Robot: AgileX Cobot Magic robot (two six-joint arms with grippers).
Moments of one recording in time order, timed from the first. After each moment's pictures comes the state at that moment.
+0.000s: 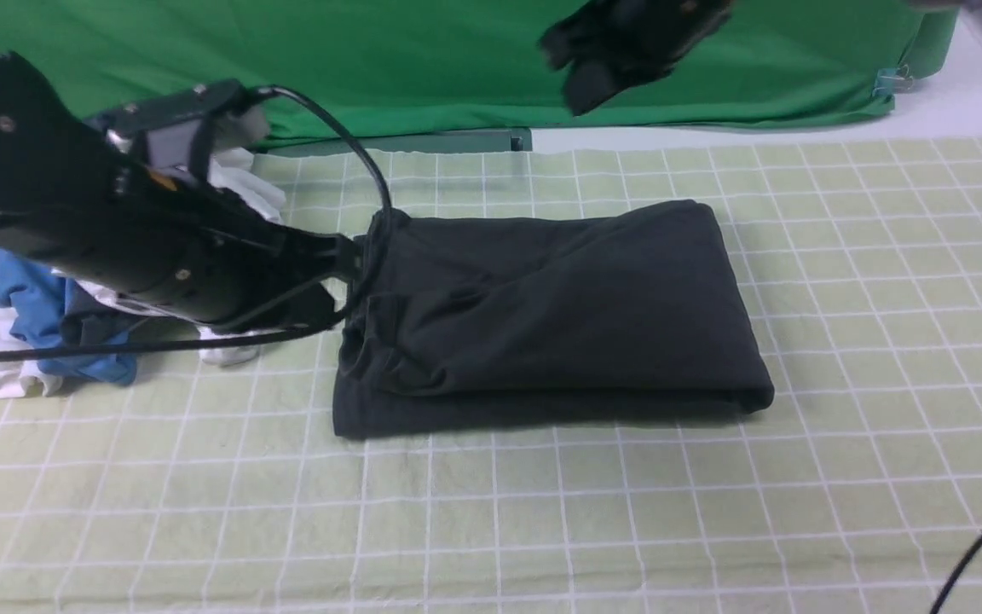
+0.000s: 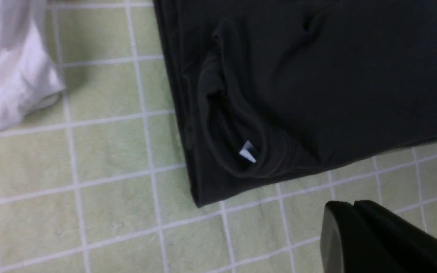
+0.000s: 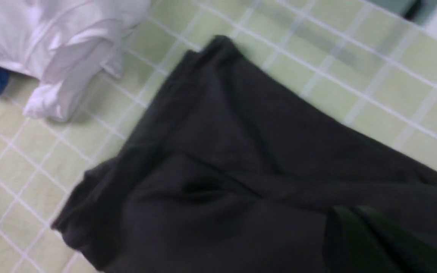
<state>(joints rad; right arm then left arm) 0.39 2.16 -2.31 0.40 1.21 -0.20 -0.20 1.47 -1.05 -0.43 0.75 0.10</state>
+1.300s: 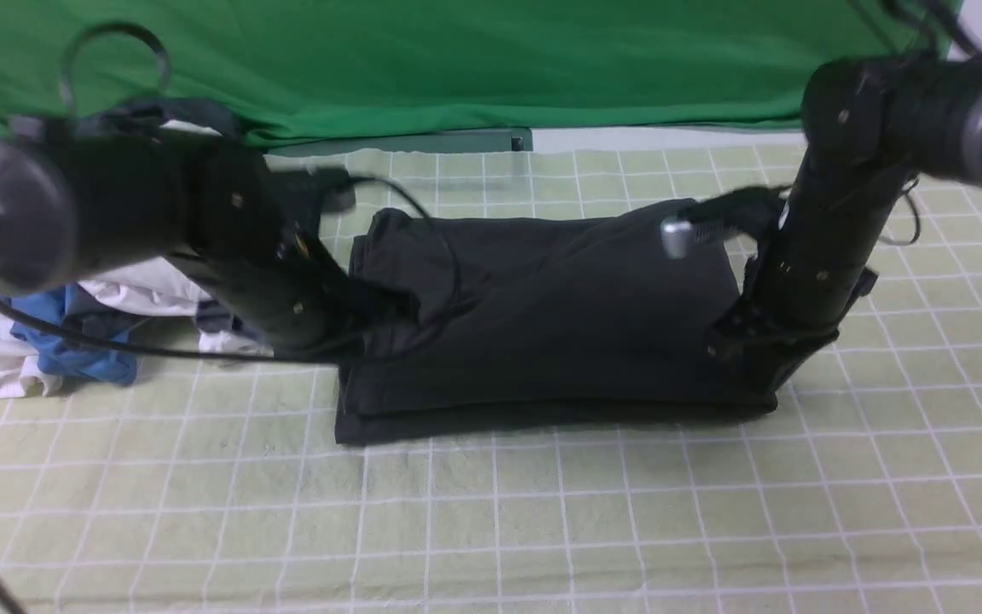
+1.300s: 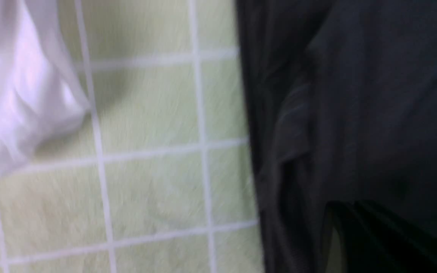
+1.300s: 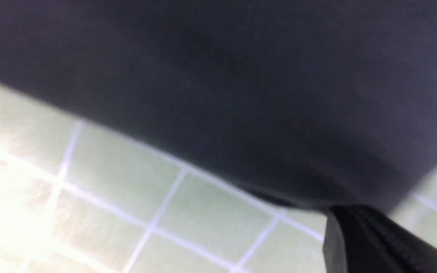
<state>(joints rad) 0.34 1.99 -1.51 0.21 1.12 -0.26 -0.30 1.70 -1.13 -0.09 0.62 -0.22</state>
